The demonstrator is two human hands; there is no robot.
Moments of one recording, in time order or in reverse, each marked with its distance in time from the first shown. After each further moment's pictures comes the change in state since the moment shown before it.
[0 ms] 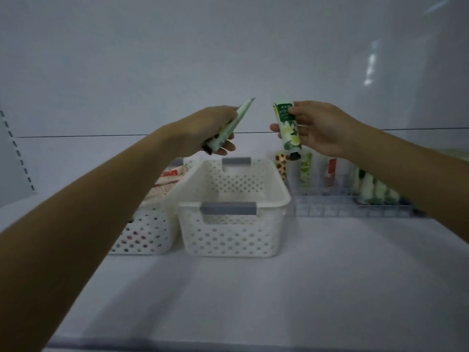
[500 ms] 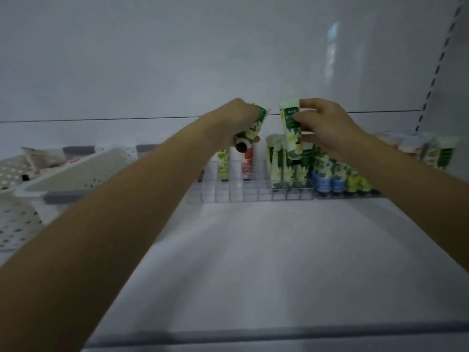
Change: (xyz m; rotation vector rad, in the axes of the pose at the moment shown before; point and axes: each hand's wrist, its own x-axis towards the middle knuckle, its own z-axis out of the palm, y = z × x) left_hand 0.038 0.081 0.213 -0.090 0.003 -0.099; right_hand -0.052 -0.005 -0.180 -0.395 0.276 -0.113
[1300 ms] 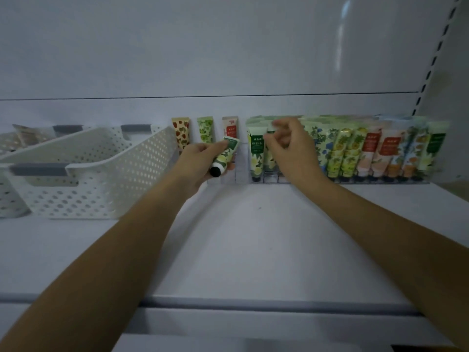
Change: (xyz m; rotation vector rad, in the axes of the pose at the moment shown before) left_hand -0.033 -0.085 0.035 -0.439 0.136 -0.070; right_hand -0.032 0.075 0.002 -0.279 0.098 -0.330
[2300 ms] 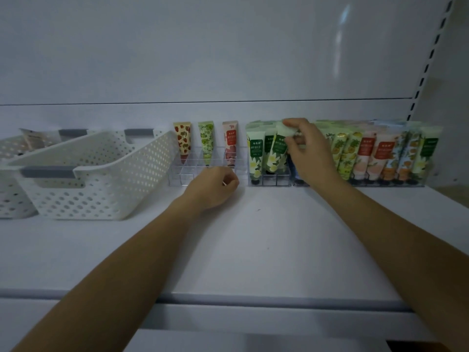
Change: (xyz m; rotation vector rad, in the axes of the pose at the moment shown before) left_hand 0.005 -0.032 0.000 1.166 -0.141 0.339; right_hand 0.004 0.013 -0.029 -0.142 0.003 -0.110
